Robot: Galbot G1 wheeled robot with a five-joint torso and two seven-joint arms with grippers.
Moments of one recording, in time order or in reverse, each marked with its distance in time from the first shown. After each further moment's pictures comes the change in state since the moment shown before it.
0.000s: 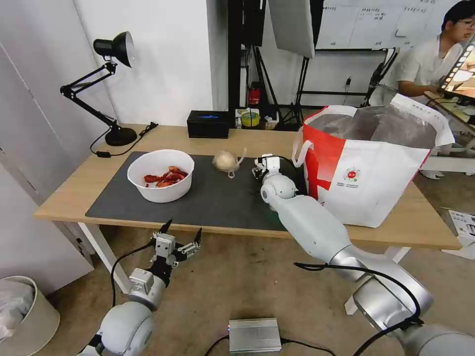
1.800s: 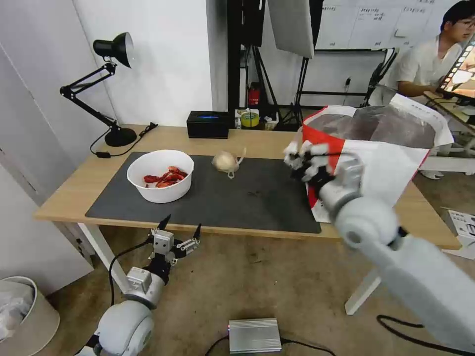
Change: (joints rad) left arm 0.011 -0.010 -0.009 -0.041 0.010 0.001 -0.007; right arm -0.364 -0.658 0.337 1.151 0.208 -0.030 0.003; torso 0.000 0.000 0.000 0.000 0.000
